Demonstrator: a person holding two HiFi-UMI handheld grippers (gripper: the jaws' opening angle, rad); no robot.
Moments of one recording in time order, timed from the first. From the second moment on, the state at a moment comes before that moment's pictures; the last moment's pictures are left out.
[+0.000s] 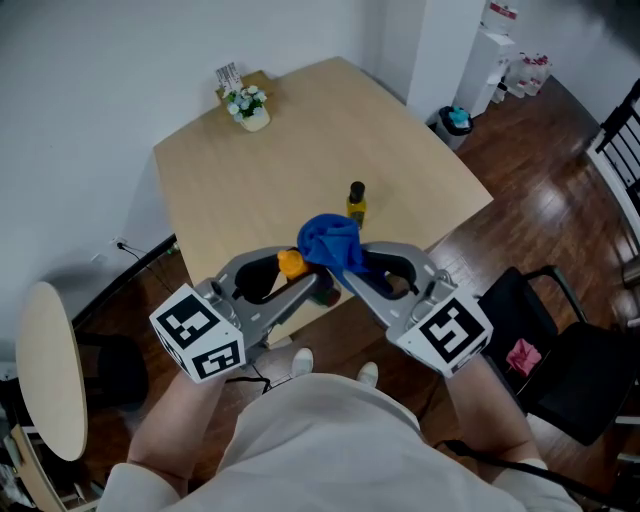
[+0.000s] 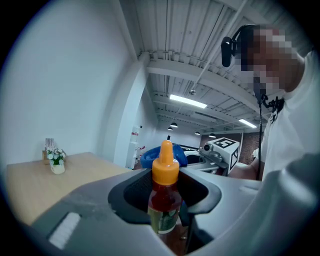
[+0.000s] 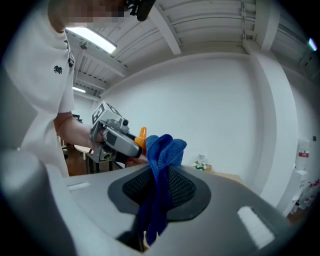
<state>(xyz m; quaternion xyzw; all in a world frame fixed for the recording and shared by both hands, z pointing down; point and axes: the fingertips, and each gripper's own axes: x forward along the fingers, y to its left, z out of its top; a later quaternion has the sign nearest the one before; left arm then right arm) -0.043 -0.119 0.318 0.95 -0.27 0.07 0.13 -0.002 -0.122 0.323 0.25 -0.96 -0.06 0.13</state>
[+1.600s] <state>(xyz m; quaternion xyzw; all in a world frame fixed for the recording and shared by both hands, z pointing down) -0.070 -0.161 0.321 0.94 -0.30 0.05 0.14 0.014 -0.096 0.450 0.30 -0.93 0.09 0.18</state>
